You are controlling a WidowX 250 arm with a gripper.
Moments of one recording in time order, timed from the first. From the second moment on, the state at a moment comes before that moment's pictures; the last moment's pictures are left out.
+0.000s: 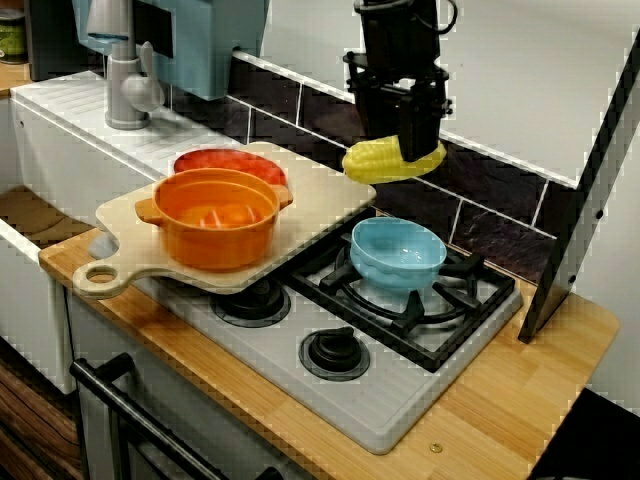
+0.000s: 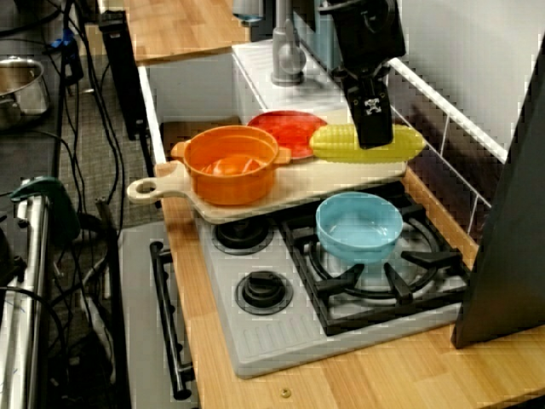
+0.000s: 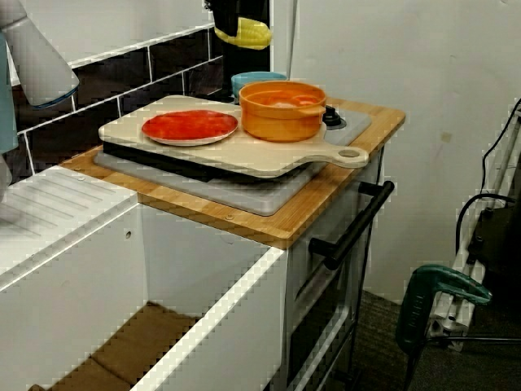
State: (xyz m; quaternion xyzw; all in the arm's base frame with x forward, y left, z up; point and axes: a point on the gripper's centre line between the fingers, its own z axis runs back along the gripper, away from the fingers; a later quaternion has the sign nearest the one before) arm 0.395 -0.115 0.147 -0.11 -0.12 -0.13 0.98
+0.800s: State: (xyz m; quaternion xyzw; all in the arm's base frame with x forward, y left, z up) arm 0.397 -0.101 0.171 -0.08 -0.23 -0.09 0.97
